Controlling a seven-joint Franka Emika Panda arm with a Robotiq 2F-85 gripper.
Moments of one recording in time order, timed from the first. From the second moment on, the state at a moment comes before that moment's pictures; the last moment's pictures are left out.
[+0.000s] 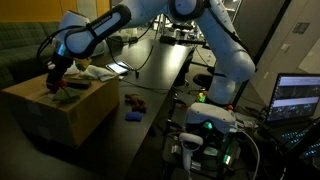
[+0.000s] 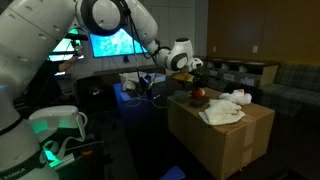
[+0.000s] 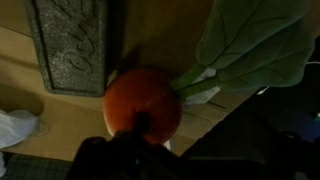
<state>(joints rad) 0.11 0.77 0.23 -1.50 -0.01 2.67 -0.27</state>
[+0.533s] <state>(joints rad) 0.11 0.79 0.22 -1.50 -0.04 2.72 -0.29</state>
